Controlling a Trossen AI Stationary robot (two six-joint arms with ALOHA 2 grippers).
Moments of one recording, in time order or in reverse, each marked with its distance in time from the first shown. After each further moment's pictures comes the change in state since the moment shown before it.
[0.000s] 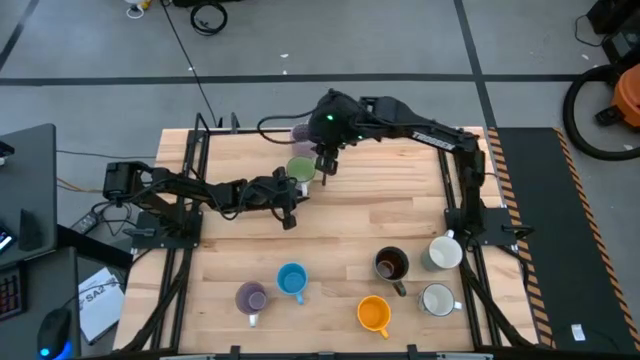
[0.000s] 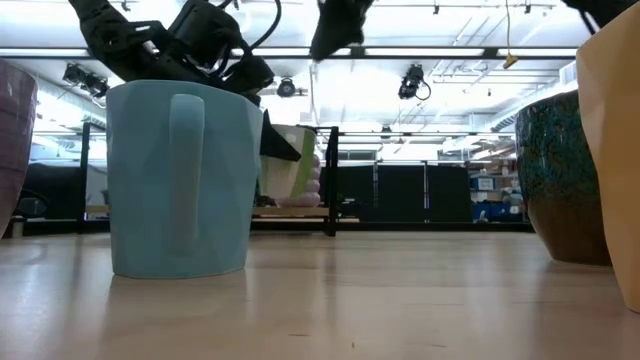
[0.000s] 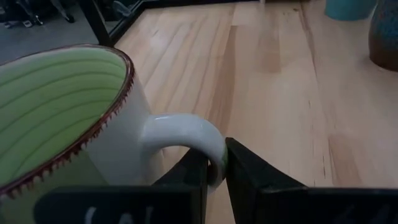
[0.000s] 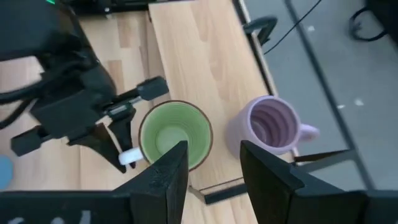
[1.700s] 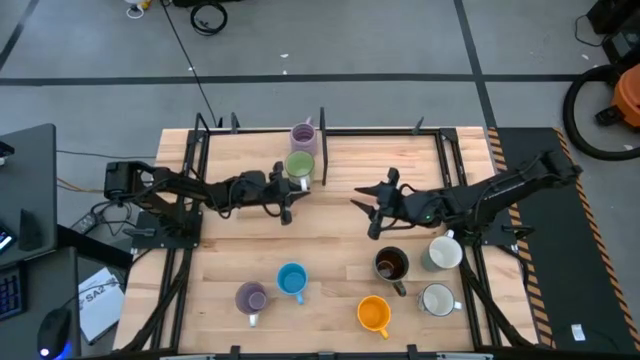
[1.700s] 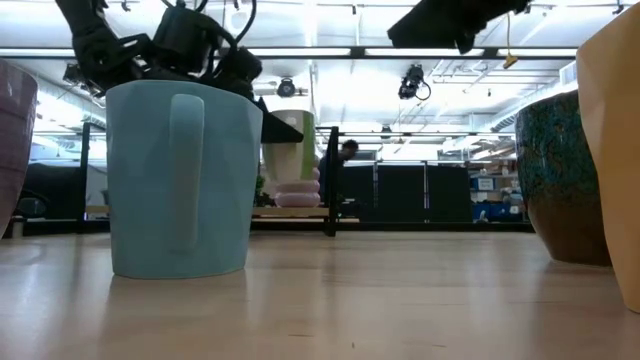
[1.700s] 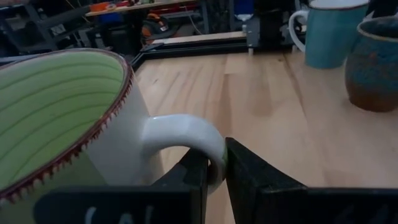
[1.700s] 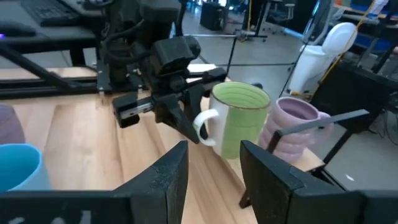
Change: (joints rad) left arm 0.065 0.003 -0.098 0.304 0.124 0.058; right arm 0.485 -0.786 -1.509 1.270 0.554 0.148
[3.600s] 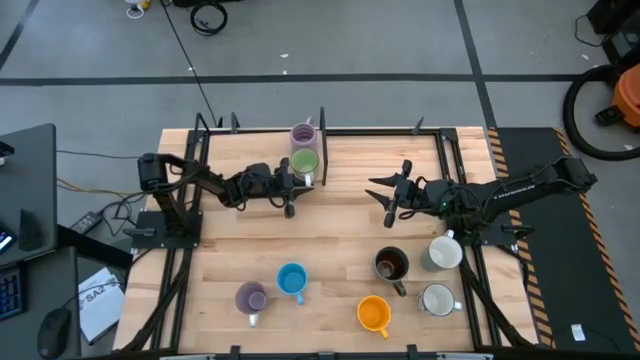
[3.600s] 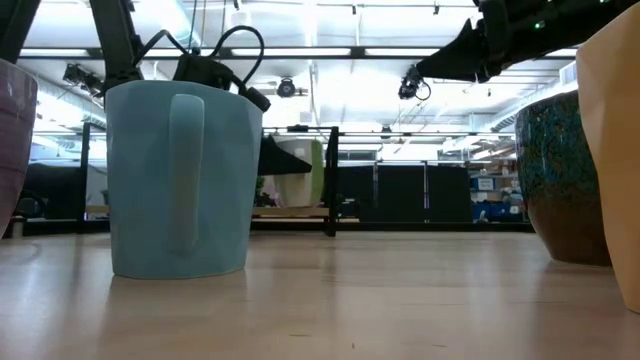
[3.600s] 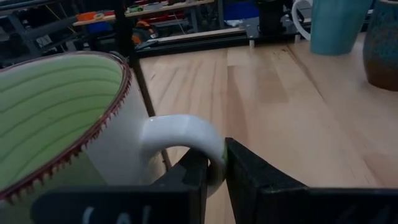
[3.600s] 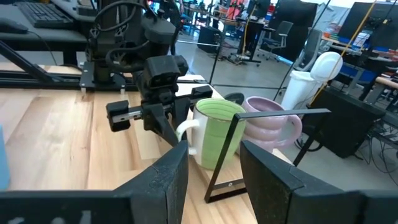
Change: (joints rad) left arm 0.144 0.264 0.002 0.294 0.193 0.060; right arm -0.143 -0.213 -0.295 0.223 -0.139 -0.178
